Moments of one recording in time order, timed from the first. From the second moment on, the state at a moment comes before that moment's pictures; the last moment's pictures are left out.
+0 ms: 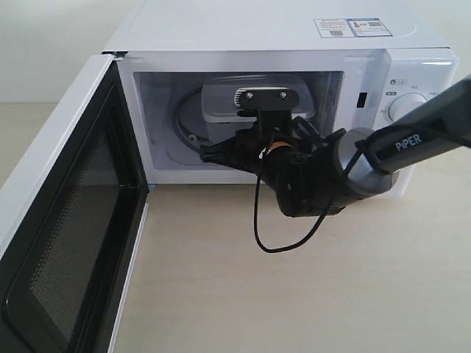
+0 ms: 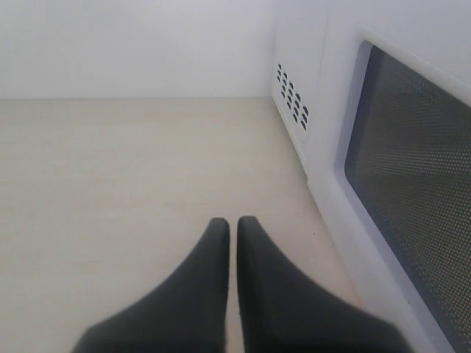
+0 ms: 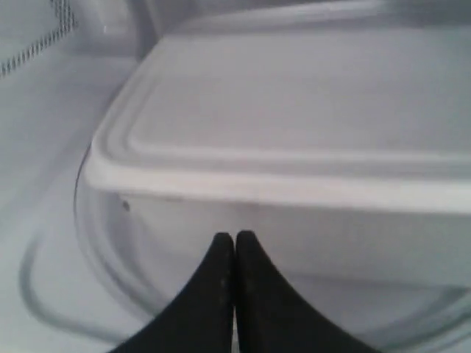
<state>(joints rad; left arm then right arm) -0.07 0.00 0.00 -0.07 0.31 0.03 0.65 2.12 -1.09 0.45 -0.64 -0.10</state>
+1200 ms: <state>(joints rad) -0.07 0.00 0.00 -0.07 0.31 0.03 0.84 1.20 -0.24 1.03 -0.89 -0.63</state>
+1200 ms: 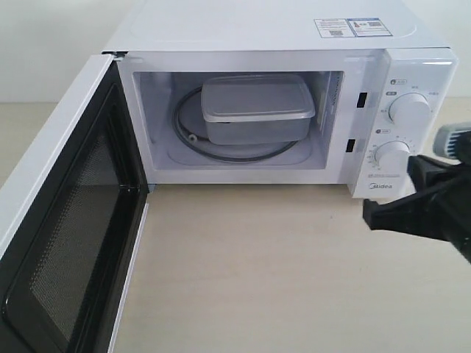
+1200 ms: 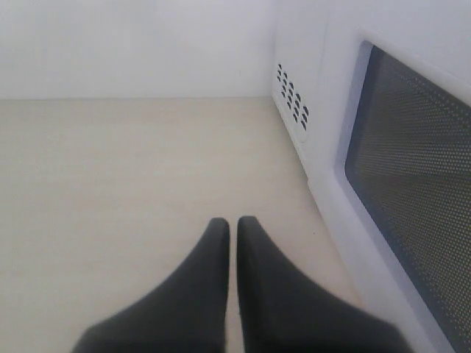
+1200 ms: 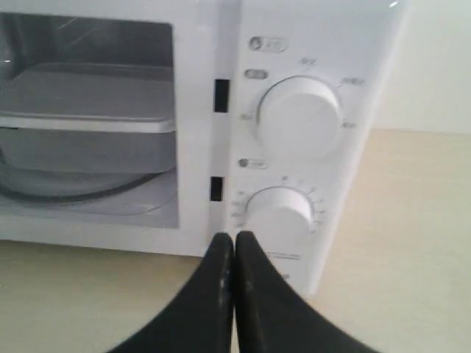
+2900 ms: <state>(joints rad) -0.07 0.11 -0.23 -0.13 -0.31 0.03 0.84 0.58 -0.36 1.49 -0.93 -1.36</state>
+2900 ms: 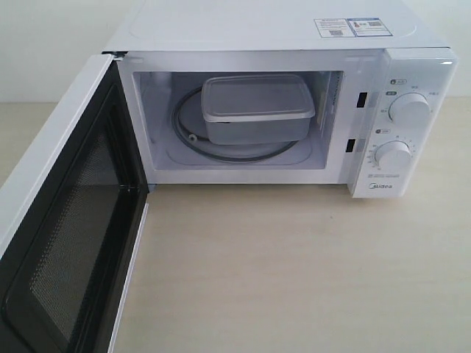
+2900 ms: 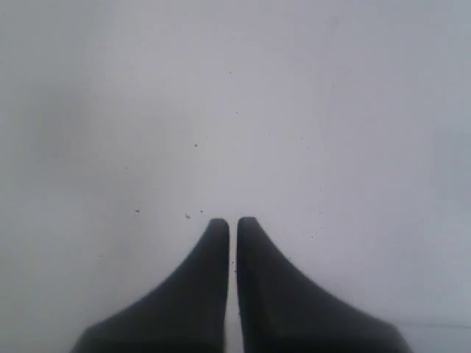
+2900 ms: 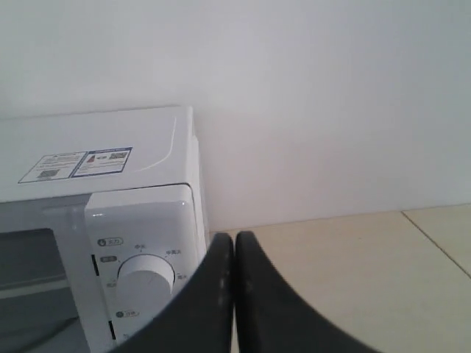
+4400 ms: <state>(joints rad) -0.07 0.77 -0.57 -0.11 0.10 -0.03 0.84 0.58 -0.36 1.53 -0.98 -1.45</state>
